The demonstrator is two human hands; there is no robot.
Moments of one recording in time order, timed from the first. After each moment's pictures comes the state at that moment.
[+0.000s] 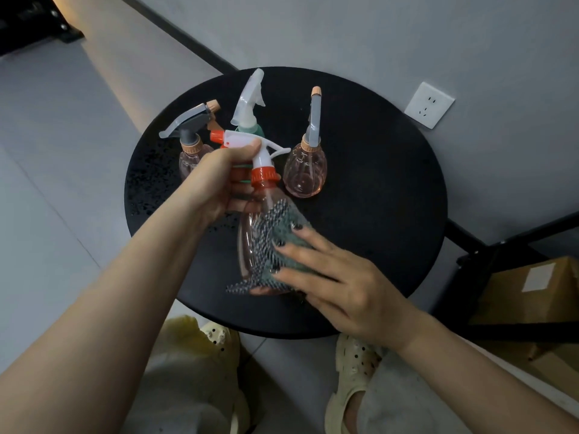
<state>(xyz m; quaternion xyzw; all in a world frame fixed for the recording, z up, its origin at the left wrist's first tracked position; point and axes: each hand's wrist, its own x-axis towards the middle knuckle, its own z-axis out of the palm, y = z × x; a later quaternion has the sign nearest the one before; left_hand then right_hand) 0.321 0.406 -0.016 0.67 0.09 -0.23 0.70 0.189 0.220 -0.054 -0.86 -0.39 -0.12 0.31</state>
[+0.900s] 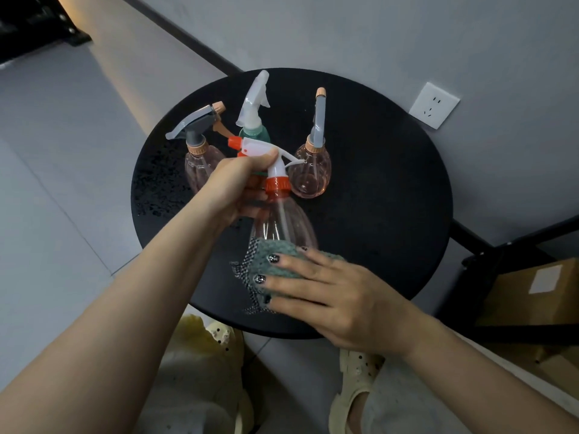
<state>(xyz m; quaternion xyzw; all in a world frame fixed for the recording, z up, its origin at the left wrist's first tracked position) 0.320 0.399 -0.024 0.69 0.12 -0.25 0.67 0.186 0.226 -0.049 -0.85 -0.48 -0.12 0.15</state>
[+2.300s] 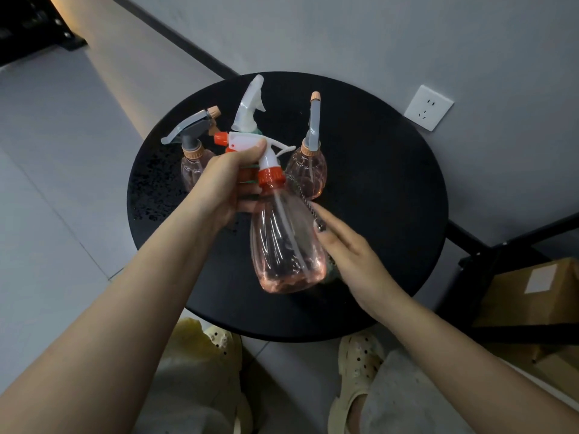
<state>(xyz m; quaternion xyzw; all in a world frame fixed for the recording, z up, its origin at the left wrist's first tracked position) 0.312 0.397 -0.006 0.65 0.09 -0.20 0.72 0.208 0.232 -0.040 -0.70 0.01 0.12 0.70</state>
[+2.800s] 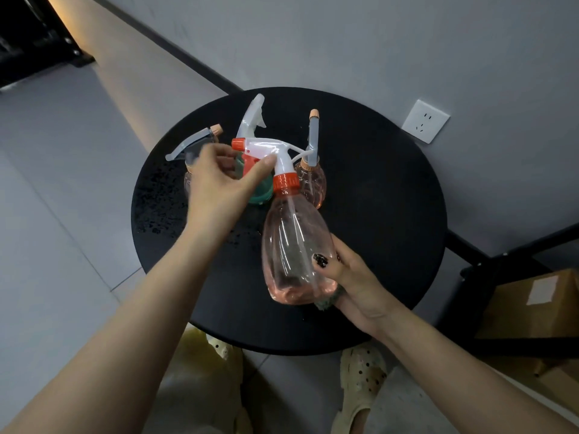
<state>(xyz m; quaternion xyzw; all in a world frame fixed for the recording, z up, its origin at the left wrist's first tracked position) 0.303 0.402 -0.003 0.83 0.05 0.03 0.55 0.206 0.227 -0.049 -0.57 0.07 0.21 0.79</state>
